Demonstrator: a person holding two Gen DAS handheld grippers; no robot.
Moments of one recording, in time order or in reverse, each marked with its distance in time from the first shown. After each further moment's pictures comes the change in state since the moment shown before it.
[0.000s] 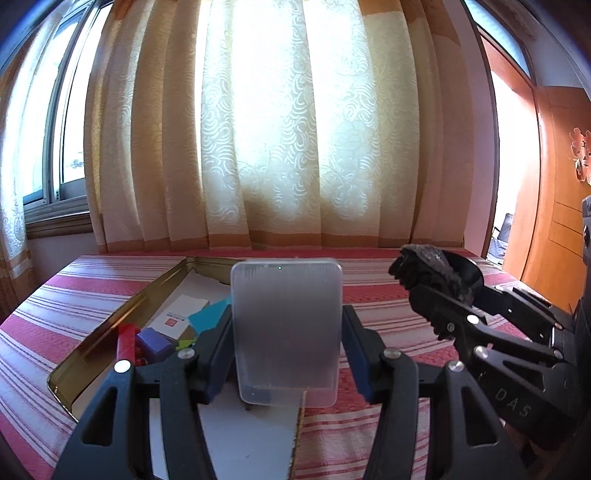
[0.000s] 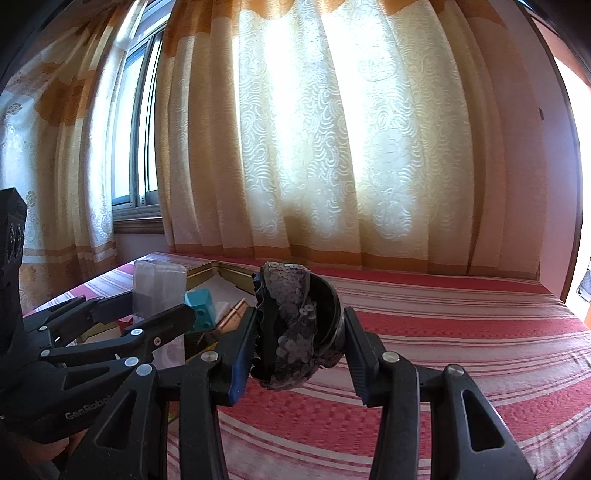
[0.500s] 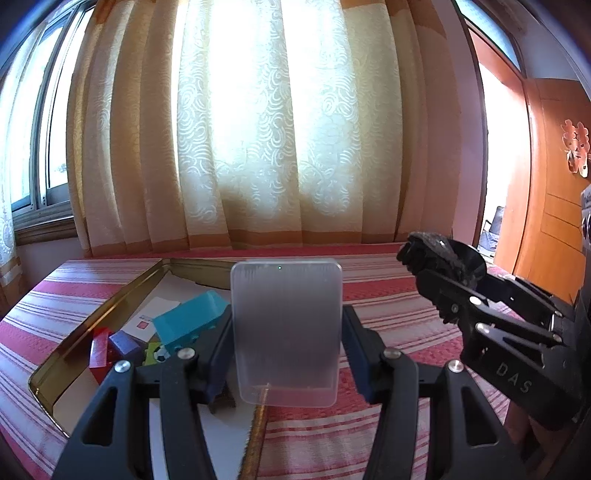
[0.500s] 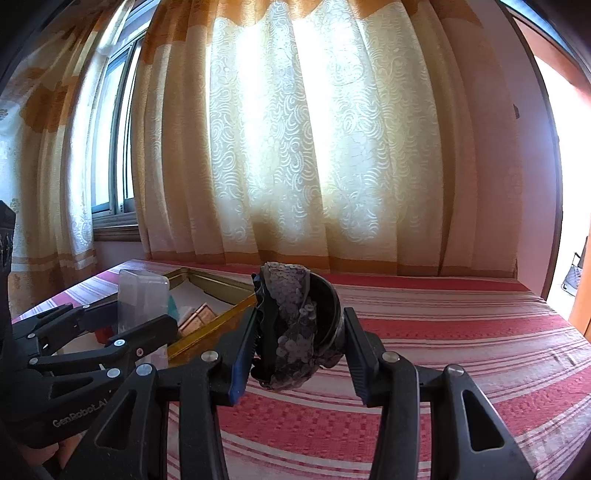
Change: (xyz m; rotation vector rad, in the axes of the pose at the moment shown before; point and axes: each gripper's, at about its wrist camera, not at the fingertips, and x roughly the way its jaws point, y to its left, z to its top) left arm 0.006 -0.026 0.002 0.026 0.014 -0.036; right arm -0.010 -0.032 -0.002 0.021 -0.021 -0.076
